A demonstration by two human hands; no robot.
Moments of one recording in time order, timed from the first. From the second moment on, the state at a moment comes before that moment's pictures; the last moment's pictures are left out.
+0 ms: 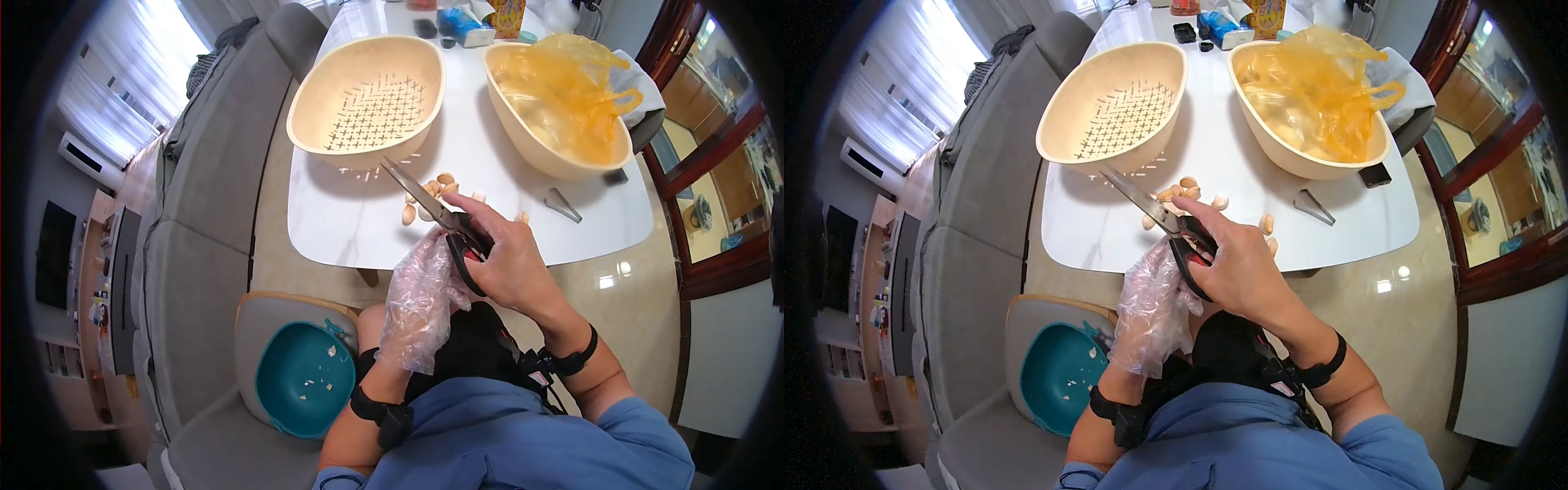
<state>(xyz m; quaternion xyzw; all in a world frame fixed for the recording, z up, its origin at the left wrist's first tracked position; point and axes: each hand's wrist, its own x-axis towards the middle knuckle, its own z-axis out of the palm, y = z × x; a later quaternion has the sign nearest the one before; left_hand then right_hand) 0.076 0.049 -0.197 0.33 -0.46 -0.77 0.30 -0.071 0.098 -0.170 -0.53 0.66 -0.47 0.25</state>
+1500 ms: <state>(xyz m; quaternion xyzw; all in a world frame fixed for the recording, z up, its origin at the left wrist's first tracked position) 0.073 0.058 -0.202 0.22 -0.26 -0.88 0.33 -0.090 0.163 -0.184 -0.61 0.69 -0.36 0.16</state>
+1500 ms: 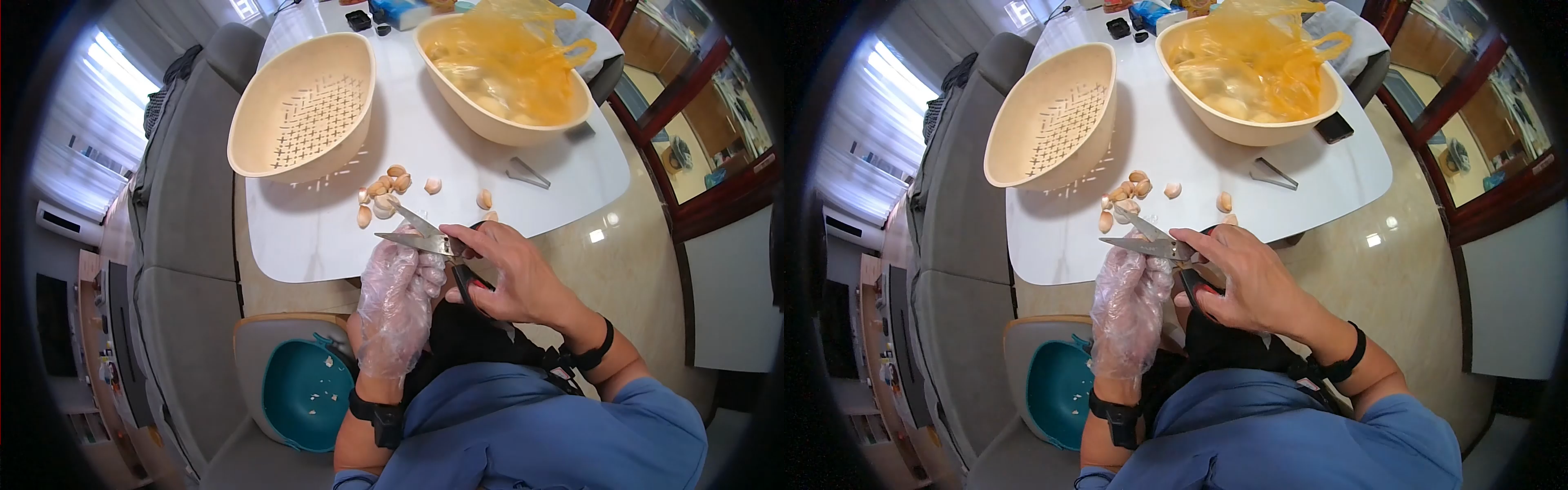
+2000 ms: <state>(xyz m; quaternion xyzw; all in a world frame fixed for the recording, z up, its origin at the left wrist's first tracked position) 0.068 0.065 -0.196 0.26 -0.28 -0.86 0.33 -0.086 0.163 -0.181 -0.54 0.67 -0.46 0.23</state>
